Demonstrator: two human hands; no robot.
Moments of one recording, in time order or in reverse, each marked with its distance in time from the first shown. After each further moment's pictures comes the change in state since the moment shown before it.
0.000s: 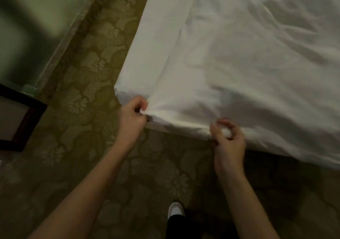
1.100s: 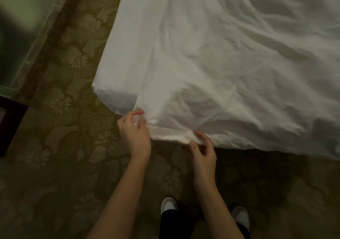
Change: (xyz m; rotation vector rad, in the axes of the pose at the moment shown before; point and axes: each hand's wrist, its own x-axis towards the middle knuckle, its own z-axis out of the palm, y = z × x) left_hand -0.031 -0.018 0.080 0.066 0.350 -0.310; right_hand -0.012 0.048 -0.023 -0.174 -0.035 0.195
